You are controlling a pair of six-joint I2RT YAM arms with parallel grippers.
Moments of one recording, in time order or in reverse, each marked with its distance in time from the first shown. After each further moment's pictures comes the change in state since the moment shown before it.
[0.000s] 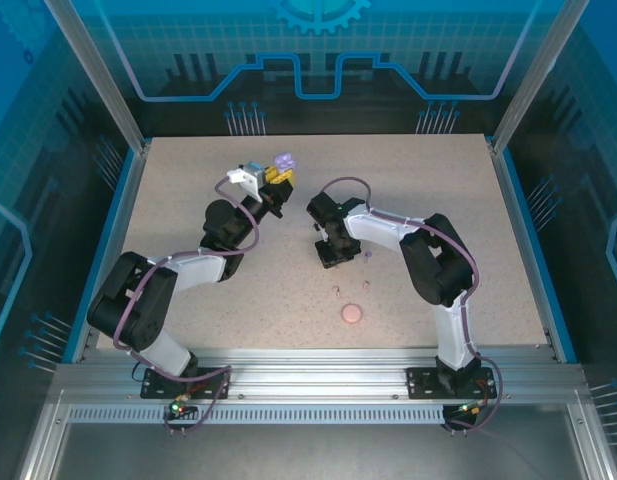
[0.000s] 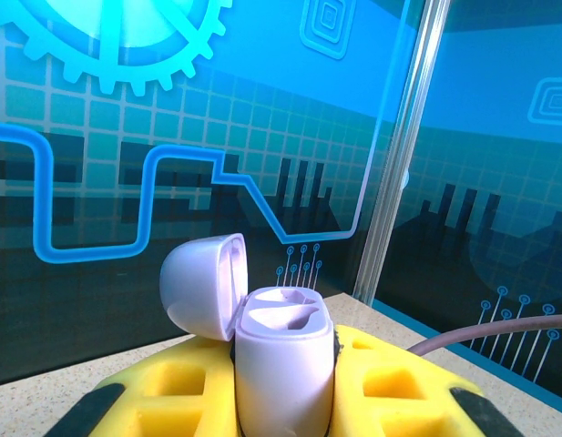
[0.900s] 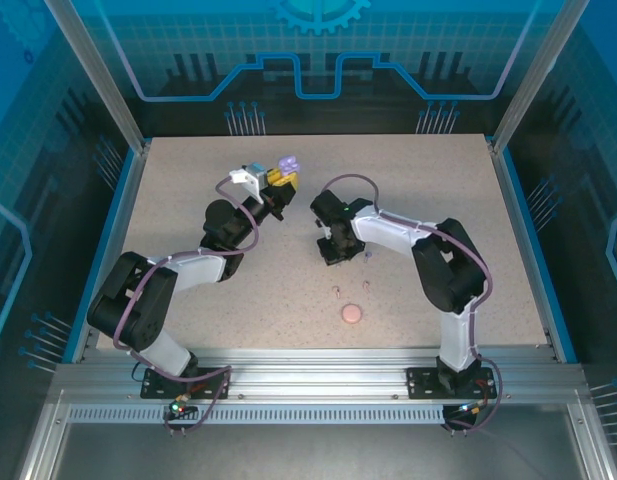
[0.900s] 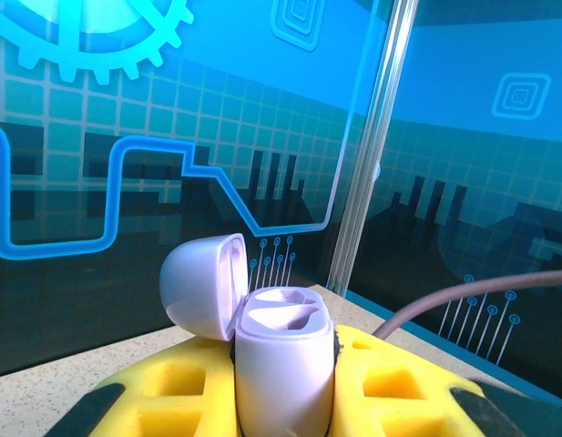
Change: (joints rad) left arm 0.000 0.000 0.000 -0.002 0.072 -0.020; right arm 0.000 -0.109 -0.064 0.047 0.016 -0.006
